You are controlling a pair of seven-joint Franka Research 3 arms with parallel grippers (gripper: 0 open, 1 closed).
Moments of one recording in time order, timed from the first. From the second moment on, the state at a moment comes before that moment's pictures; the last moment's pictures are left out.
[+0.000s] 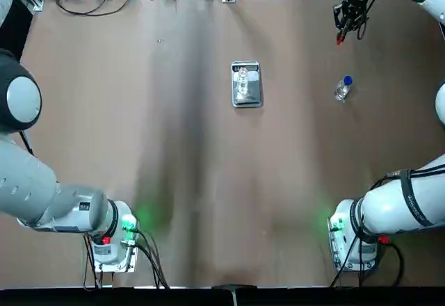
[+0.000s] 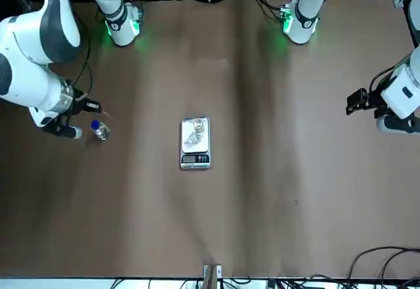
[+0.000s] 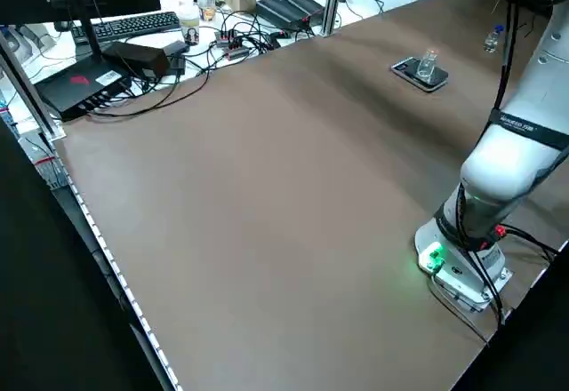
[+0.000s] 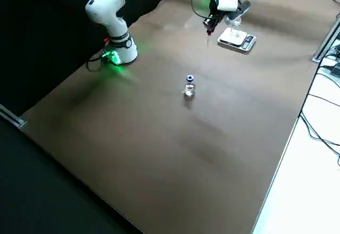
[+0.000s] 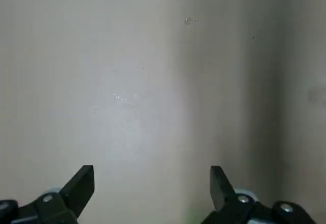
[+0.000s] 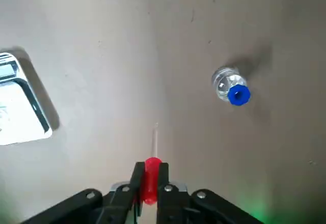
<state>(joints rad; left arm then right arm) -0.04 0.12 -0.01 -1.54 -0.02 1.61 0.06 0.11 0.10 0.00 -1.82 0.10 1.68 0.27</state>
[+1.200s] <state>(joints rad) -0.04 0.12 -0.01 -1.55 -0.02 1.61 0.05 0.25 0.10 0.00 -1.78 0.19 1.68 0.52</state>
